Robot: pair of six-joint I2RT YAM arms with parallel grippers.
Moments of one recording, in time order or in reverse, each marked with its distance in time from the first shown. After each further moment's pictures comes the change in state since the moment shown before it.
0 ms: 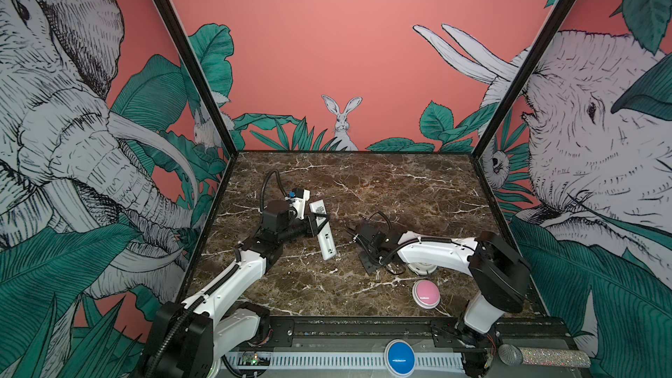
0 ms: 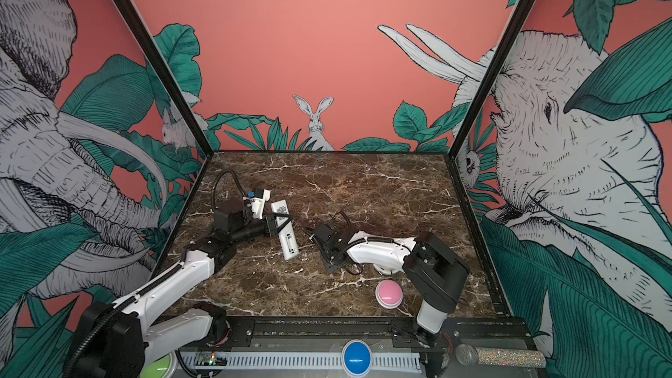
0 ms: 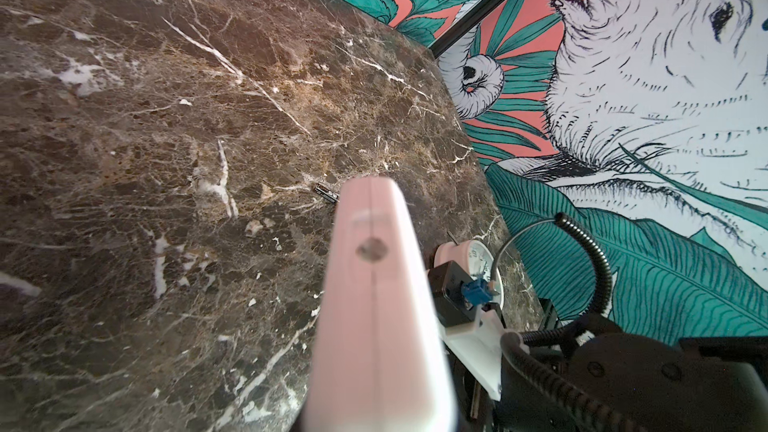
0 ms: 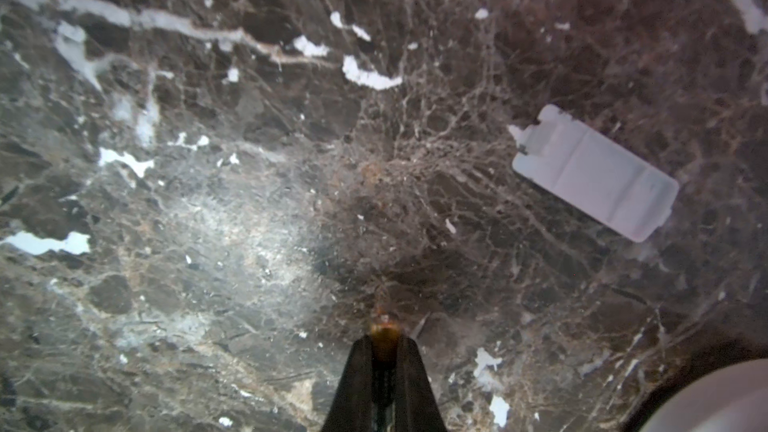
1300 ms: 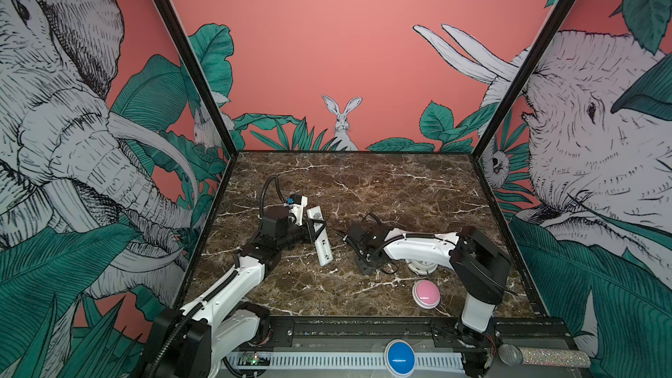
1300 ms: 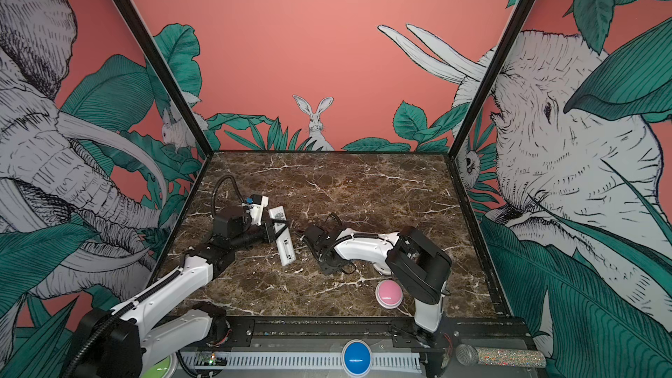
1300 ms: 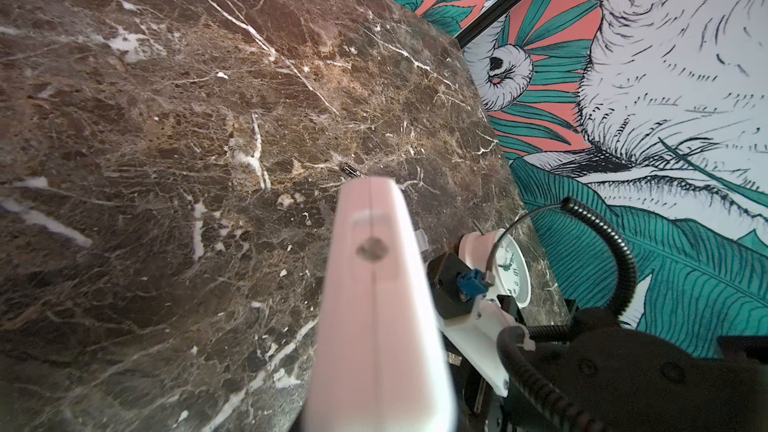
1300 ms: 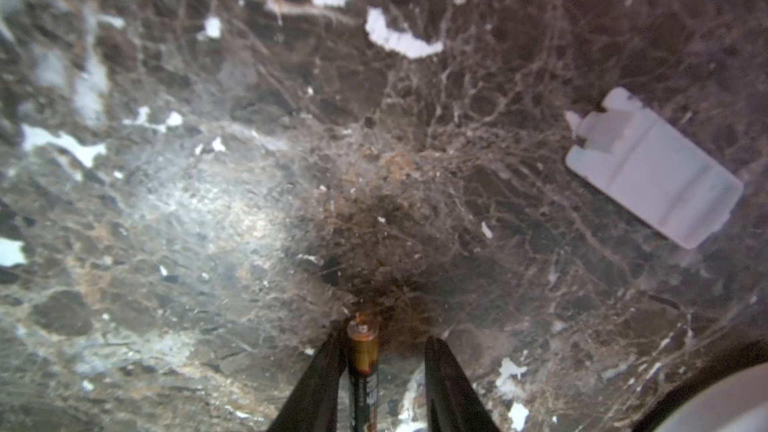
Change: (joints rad) left arm 0.000 -0.041 -0.062 -0.025 -0.047 0.020; right arm 0.019 0.129 0.126 -0.129 -0.002 0.007
